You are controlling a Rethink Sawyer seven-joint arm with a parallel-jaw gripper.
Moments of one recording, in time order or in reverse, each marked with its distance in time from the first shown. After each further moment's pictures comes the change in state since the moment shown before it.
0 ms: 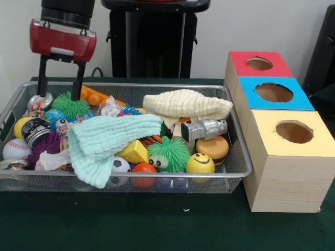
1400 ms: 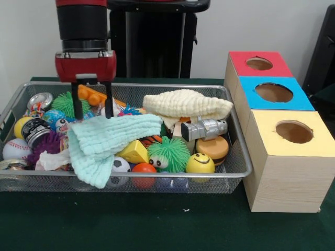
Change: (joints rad) arm -0.149 0.107 0.185 0.115 0.172 -0.049 0.000
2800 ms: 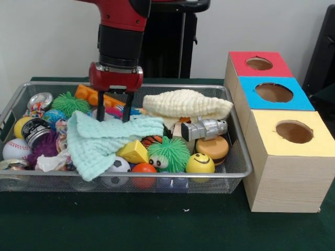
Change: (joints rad) arm 0.363 0.084 -0.372 -0.079 -0.170 -0.055 0.000
